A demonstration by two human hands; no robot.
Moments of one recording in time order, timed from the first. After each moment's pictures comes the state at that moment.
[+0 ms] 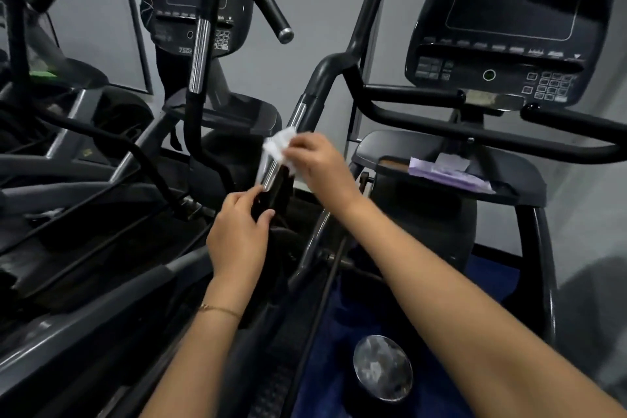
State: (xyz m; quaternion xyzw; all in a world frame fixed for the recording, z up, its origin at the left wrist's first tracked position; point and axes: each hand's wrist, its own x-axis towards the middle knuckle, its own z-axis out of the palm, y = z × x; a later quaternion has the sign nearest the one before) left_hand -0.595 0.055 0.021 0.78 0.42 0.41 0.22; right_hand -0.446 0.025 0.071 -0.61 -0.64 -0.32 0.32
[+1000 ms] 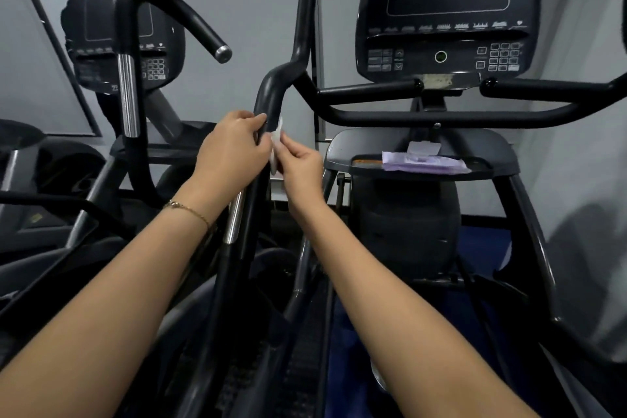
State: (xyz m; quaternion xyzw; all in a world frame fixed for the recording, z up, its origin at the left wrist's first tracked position) left_hand -0.508 0.108 0.151 0.91 0.22 0.34 0.09; right_hand -0.425 0.065 0.091 -0.52 -0.26 0.11 0.81
